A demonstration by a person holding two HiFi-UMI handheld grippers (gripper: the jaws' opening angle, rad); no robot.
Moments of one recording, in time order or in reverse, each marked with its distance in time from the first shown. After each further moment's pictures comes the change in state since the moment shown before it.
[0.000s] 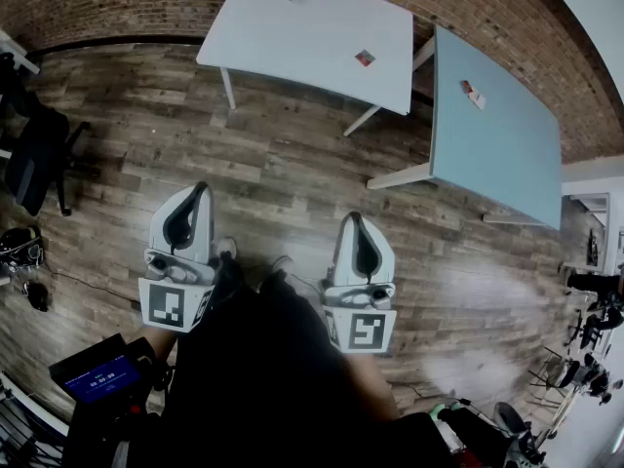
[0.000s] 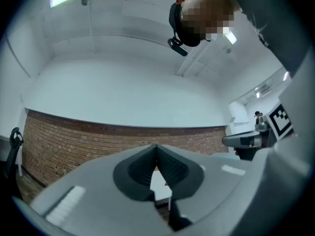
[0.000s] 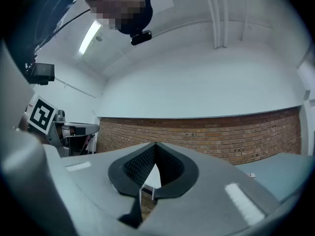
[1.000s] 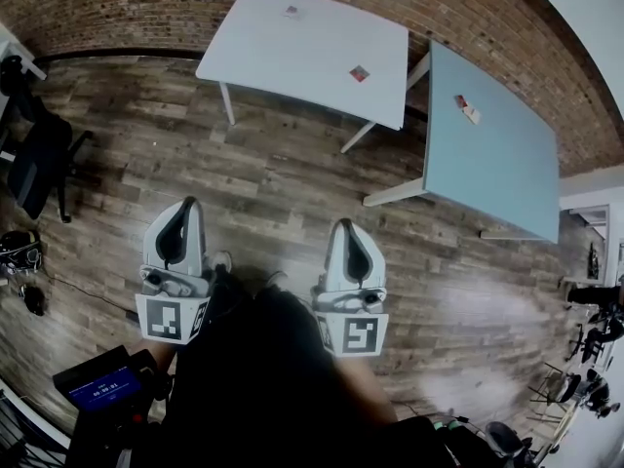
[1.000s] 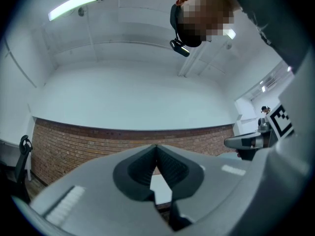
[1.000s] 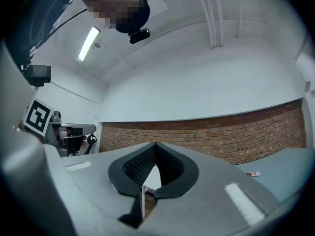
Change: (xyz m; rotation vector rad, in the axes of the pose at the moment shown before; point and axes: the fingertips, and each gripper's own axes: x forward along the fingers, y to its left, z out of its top) left arm -0.001 0.003 0.012 0.028 -0.036 0.088; right arm 0.011 -0.008 0.001 0.037 -0.028 0.028
